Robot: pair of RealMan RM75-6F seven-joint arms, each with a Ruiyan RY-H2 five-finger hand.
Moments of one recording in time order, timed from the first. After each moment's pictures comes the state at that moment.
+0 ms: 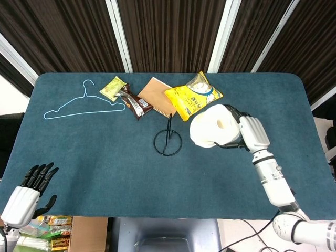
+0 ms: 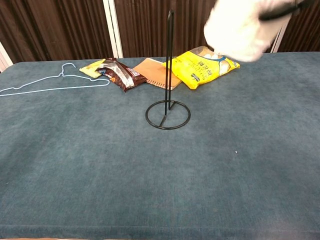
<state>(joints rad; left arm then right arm) -0.10 -1.16 0.06 -1.50 1.77 1.60 -0.03 0.58 -1.08 0.37 -1.97 -1.01 1.13 -0.10</state>
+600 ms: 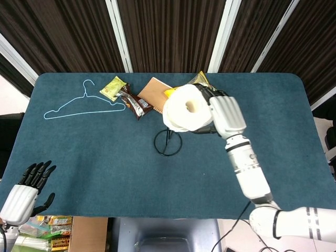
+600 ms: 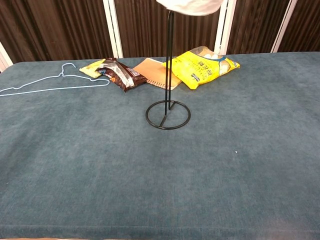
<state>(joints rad) -0.11 -1.15 0.05 -1.50 1.74 1.58 -0.04 0.90 -1.13 0.51 -2.13 -0.61 1.28 -0.56</state>
